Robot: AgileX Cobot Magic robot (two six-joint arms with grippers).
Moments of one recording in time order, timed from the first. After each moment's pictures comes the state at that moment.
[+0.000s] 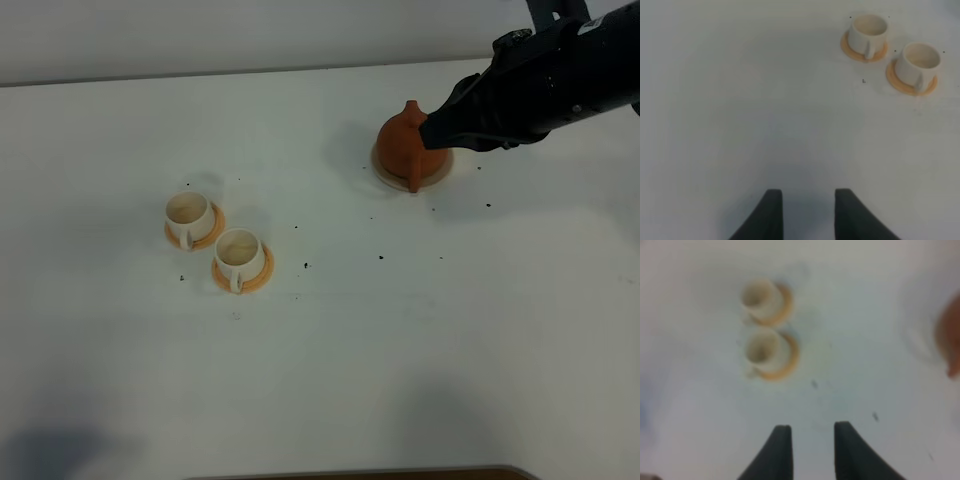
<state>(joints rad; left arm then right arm) 0.06 0.00 -0.46 -0.04 1.06 0.00 0.57 1.61 -1.31 0.59 0.84 -0.46</state>
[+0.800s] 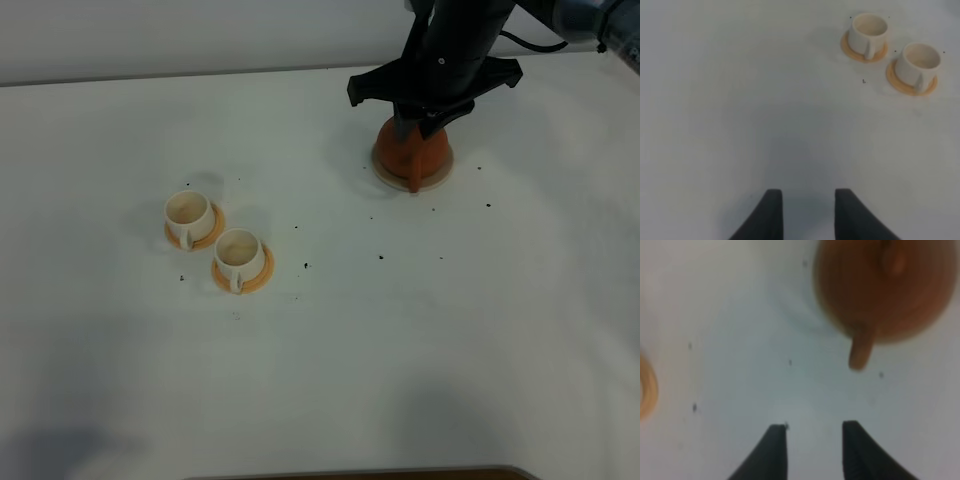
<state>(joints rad) 0.06 0.00 -0.46 -0.04 1.06 0.00 0.68 2.21 -2.06 0.12 1.21 0.20</state>
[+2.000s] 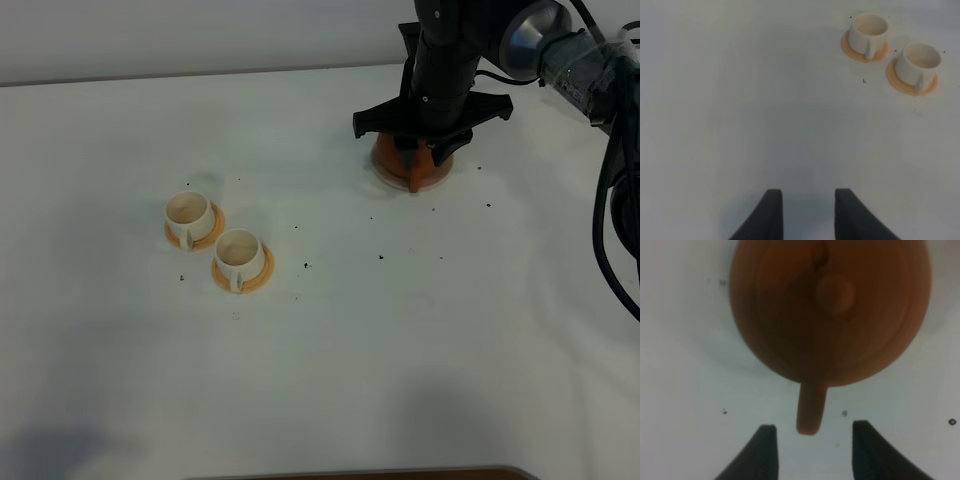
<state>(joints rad) 0.06 0.00 -0.46 -0.04 1.06 0.00 0.68 2.38 -2.13 -0.01 1.21 0.32</state>
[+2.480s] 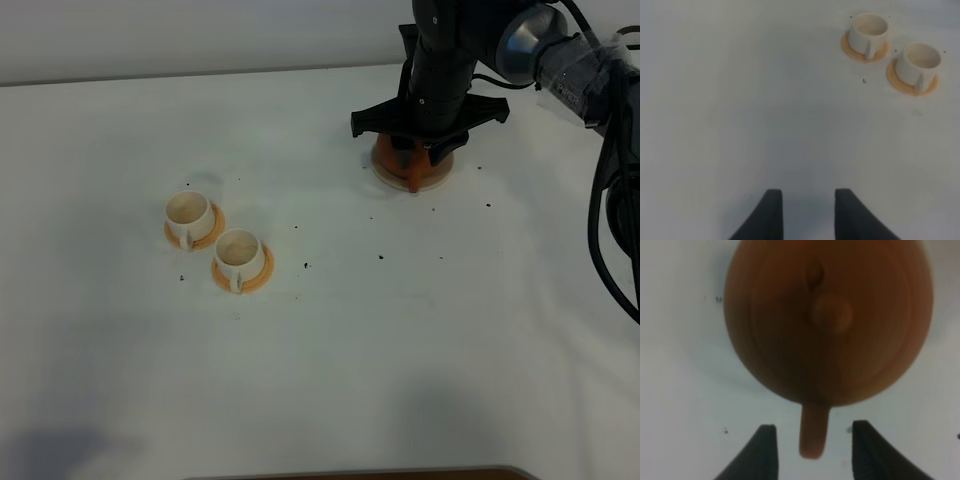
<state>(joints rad) 0.06 0.00 -0.46 -0.04 1.06 0.00 0.68 2.39 -2.13 -0.01 1.17 0.34</state>
